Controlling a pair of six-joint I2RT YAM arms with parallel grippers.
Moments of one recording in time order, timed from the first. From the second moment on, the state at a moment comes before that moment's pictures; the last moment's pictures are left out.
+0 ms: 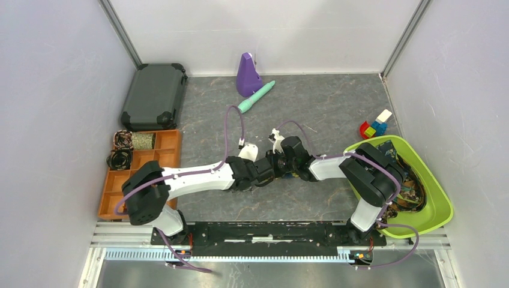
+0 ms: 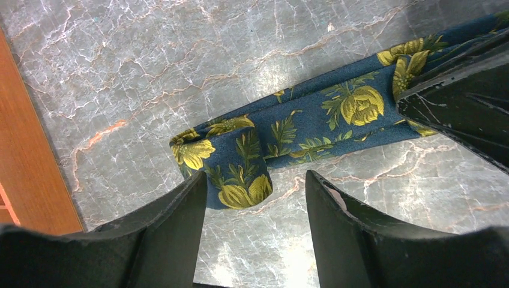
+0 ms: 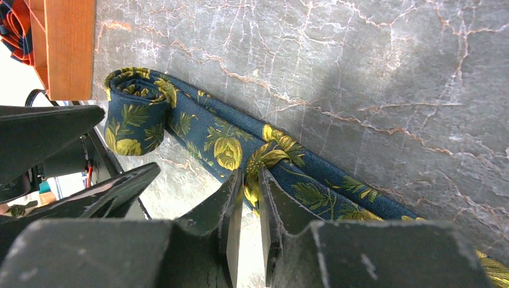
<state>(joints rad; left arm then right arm) -1.10 1.56 0.97 -0.84 -0.64 -0.85 0.73 1.74 0.67 0.41 -0.42 0.63</state>
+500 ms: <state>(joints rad) -1.07 1.32 0.98 -0.94 -0.62 -0.85 0.74 1.73 0.71 0.34 -0.42 0.60</state>
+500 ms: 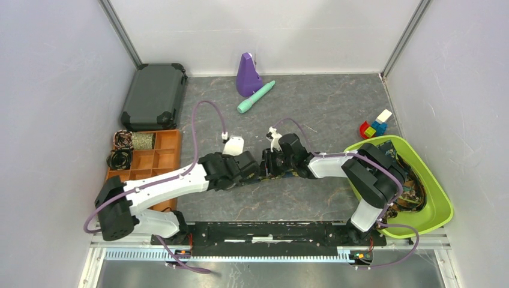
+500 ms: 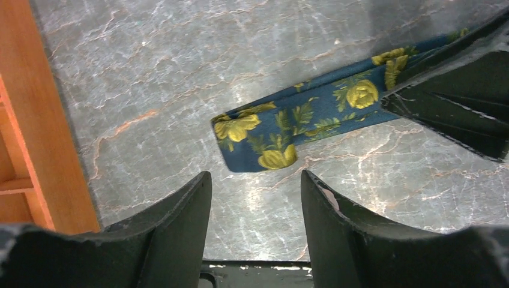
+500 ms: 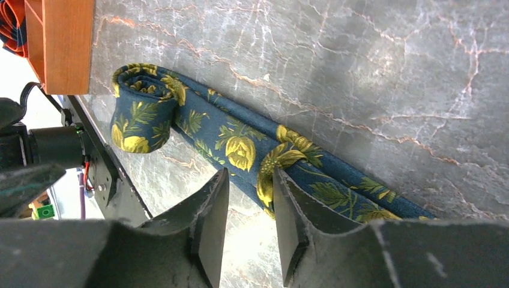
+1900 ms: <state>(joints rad) -0.84 0.87 0.59 -0.79 -0.43 -0.85 0.97 1.86 1.06 0.10 -0.25 0.64</state>
